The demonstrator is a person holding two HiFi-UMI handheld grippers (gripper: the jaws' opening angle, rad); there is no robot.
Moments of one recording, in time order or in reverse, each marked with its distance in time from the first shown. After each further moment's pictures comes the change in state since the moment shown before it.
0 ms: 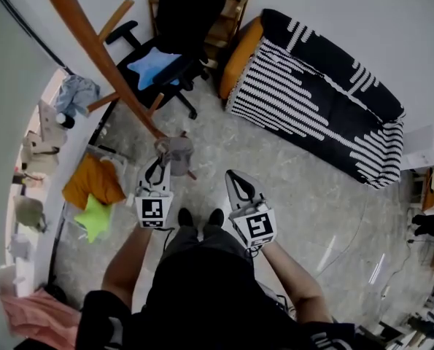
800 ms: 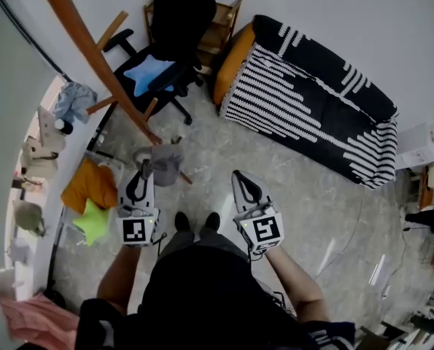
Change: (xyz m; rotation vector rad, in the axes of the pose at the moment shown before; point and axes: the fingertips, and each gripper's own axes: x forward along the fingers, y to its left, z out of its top) left arm -0.070 0.006 0.097 -0.067 -0.150 0.060; right arm -0.047 -0.023 0.044 0.005 -0.038 -0.061
